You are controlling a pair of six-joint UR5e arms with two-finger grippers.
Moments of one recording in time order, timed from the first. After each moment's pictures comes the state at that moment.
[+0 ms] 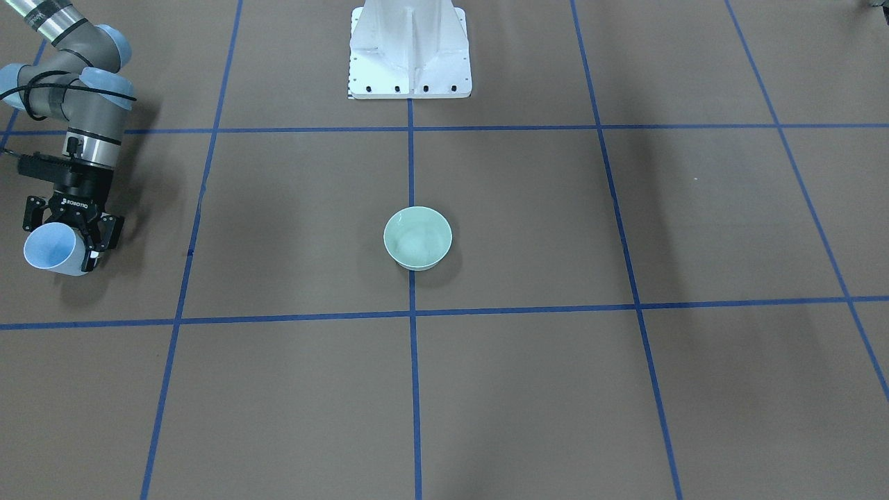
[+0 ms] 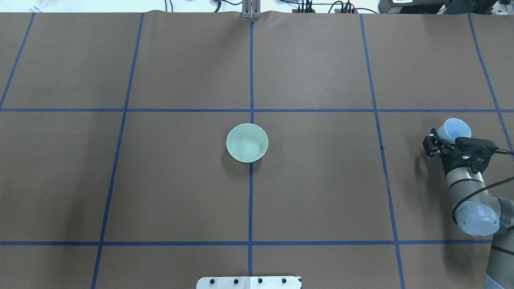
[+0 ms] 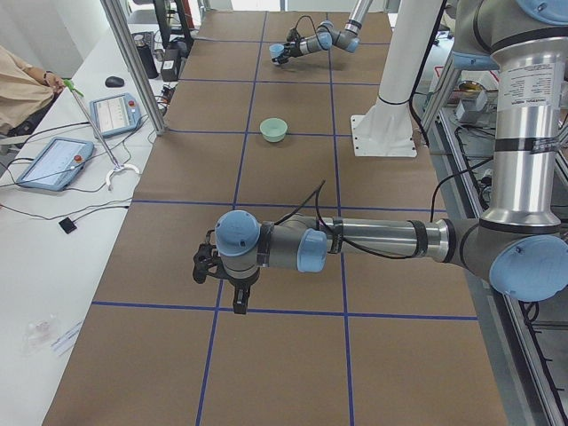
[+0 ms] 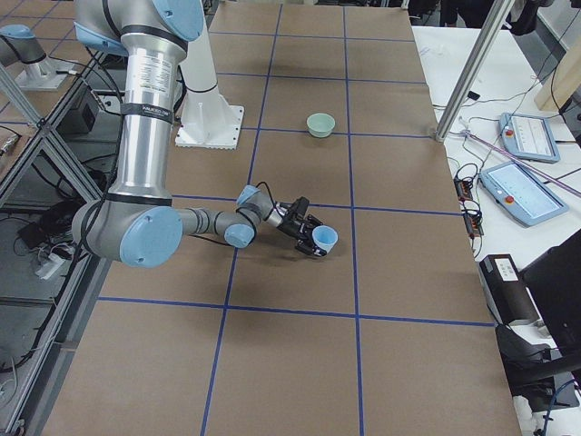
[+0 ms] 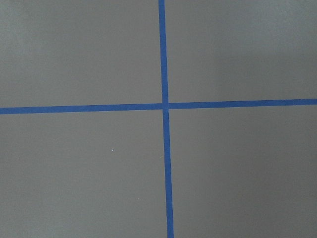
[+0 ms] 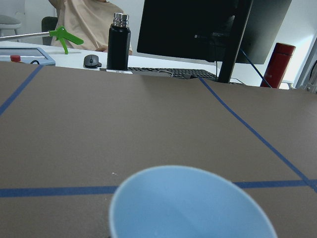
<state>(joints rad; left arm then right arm) -1.59 -1.53 -1.63 -1.65 -2.43 -0.02 0.41 -1.74 1.57 -0.72 0.69 1.43</state>
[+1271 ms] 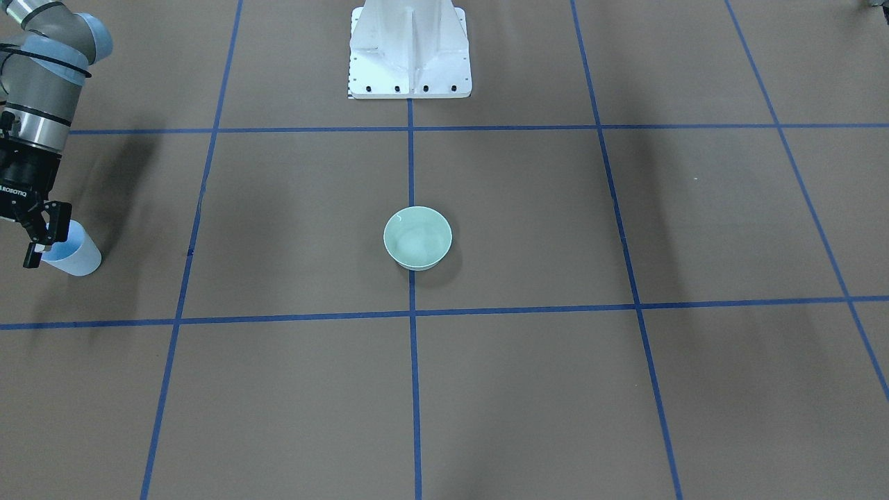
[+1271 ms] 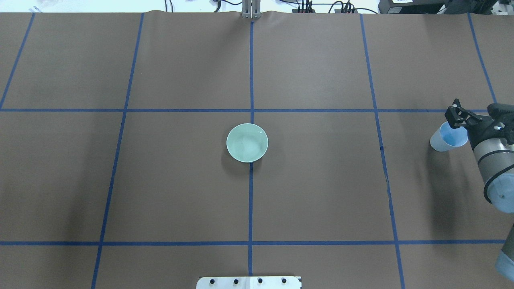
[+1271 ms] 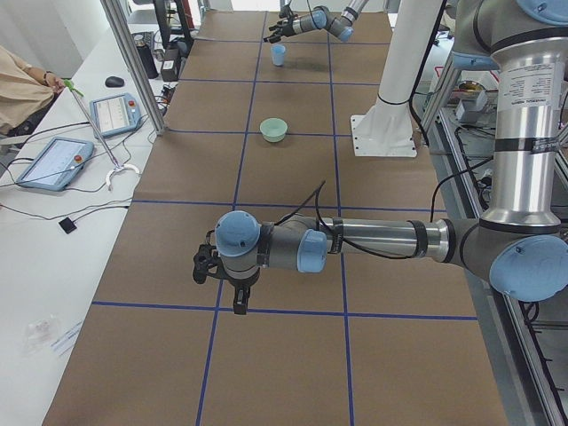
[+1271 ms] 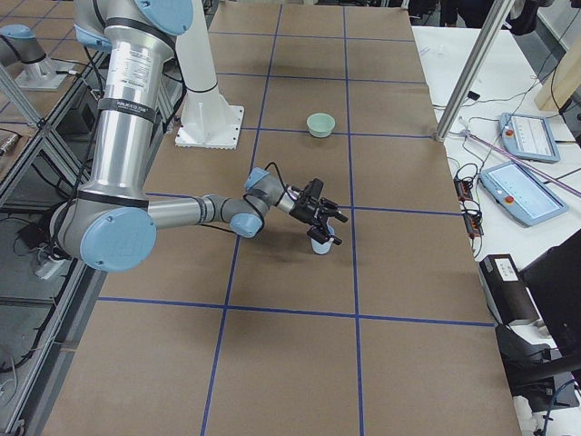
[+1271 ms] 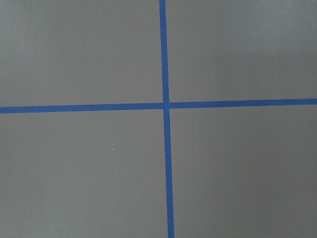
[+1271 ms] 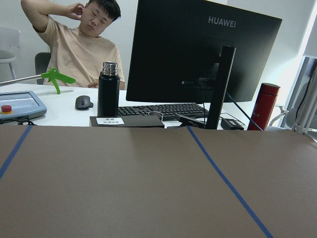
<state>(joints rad) -1.59 -1.53 -1.63 -1.65 -2.43 -0.02 0.62 -1.79 1.76 -0.69 0.86 1.23</state>
